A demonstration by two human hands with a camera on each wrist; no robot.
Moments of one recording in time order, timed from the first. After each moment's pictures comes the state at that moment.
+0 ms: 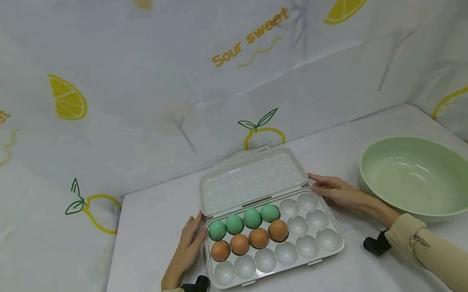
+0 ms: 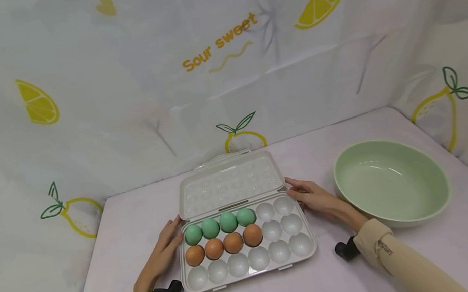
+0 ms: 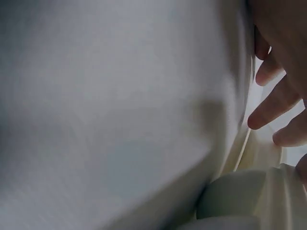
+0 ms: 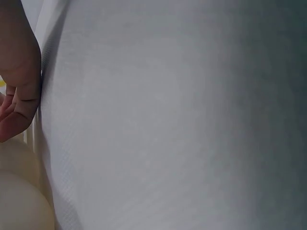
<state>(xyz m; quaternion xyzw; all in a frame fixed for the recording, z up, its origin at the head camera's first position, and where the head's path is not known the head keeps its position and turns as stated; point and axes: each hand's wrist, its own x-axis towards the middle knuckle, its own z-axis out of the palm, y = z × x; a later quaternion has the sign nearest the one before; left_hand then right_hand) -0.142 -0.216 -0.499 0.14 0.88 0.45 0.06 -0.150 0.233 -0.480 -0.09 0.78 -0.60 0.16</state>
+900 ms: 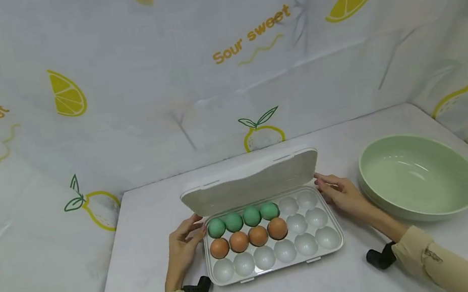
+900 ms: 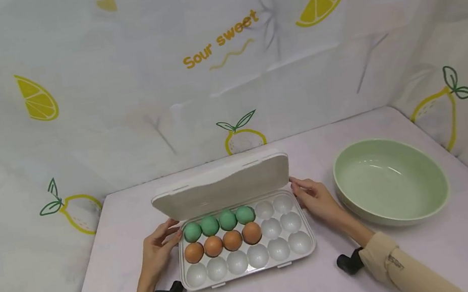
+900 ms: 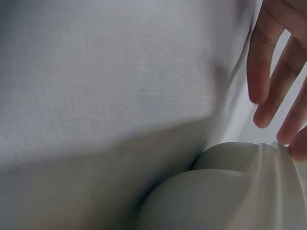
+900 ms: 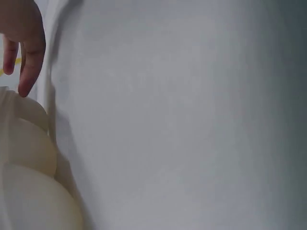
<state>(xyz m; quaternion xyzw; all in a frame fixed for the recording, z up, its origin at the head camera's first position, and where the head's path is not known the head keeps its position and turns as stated) -0.136 -0.211 -0.502 0.11 0.79 0.60 -0.07 -0.124 0.226 -0.484 -0.07 0.79 -0.61 -0.02</state>
